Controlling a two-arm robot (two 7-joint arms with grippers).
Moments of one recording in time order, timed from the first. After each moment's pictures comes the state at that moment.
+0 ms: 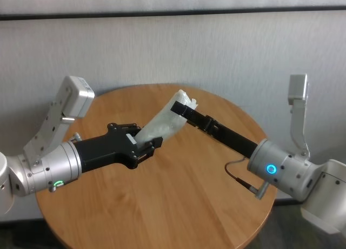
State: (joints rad) left arm -0.34 0.59 0.48 -1.65 -0.49 0.16 -0.61; right arm 0.27 0.42 -0.42 -1.64 1.32 0.38 0.20
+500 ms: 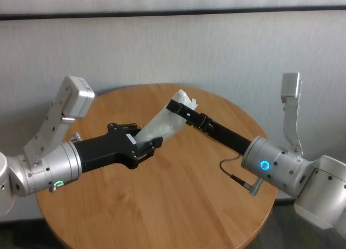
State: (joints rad) left arm -0.34 0.59 0.48 -1.65 -0.49 0.16 -0.61; right arm 0.30 0.41 -0.45 -1.61 1.34 0.37 0.19
